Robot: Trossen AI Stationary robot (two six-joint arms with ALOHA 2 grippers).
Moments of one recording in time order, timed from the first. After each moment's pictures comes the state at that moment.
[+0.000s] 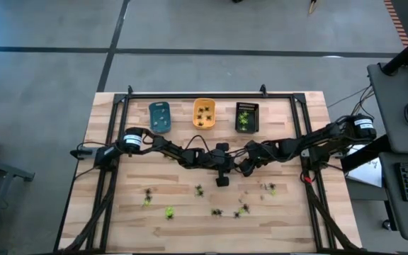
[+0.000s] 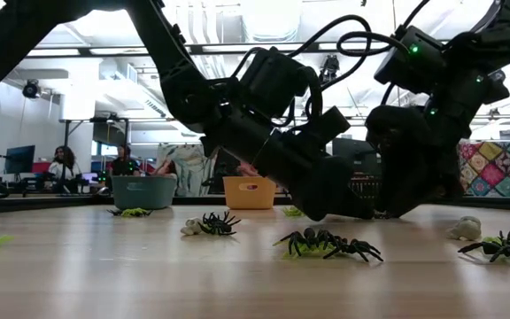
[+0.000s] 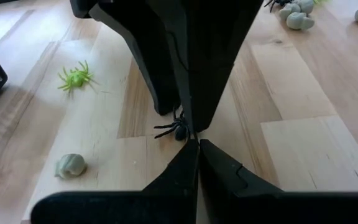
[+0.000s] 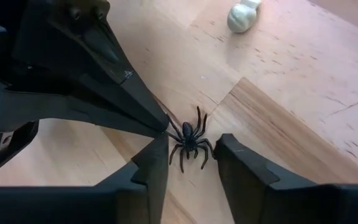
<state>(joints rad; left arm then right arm) -0.03 2.29 1.28 0.49 -0.09 0.12 0.01 1.48 0.47 0.05 -0.02 0.91</state>
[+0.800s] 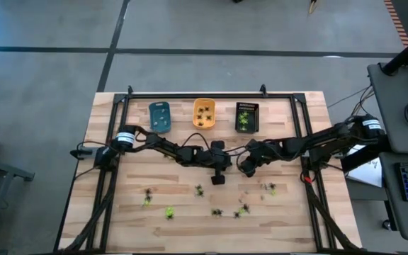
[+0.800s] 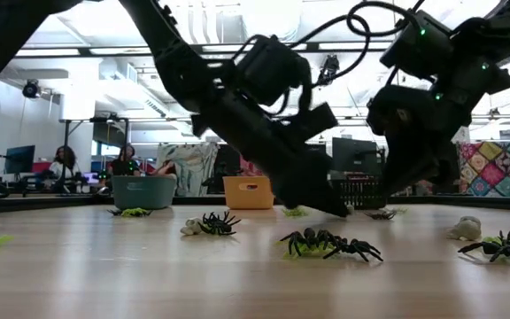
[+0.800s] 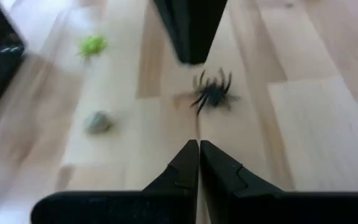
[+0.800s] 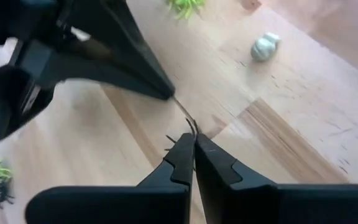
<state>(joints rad) -0.03 2.19 1.25 0.30 -0.13 0.12 0.01 1.34 0.47 0.01 0.00 0.80</state>
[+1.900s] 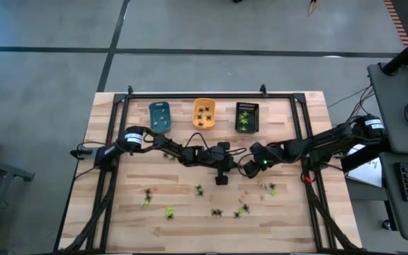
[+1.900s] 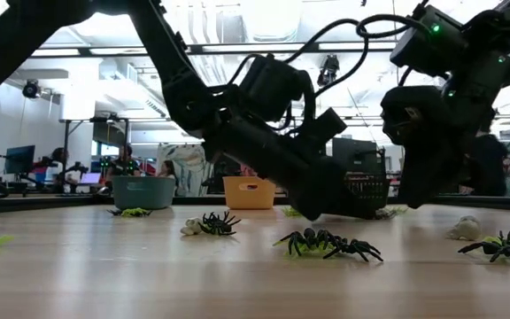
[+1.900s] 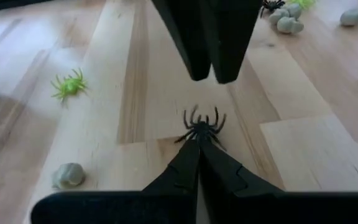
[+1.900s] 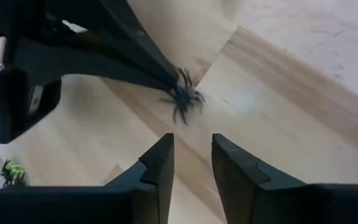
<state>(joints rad) 0.00 2.30 1.27 0.54 0.00 0.15 0.07 1.32 0.47 -0.11 -0.02 1.06</state>
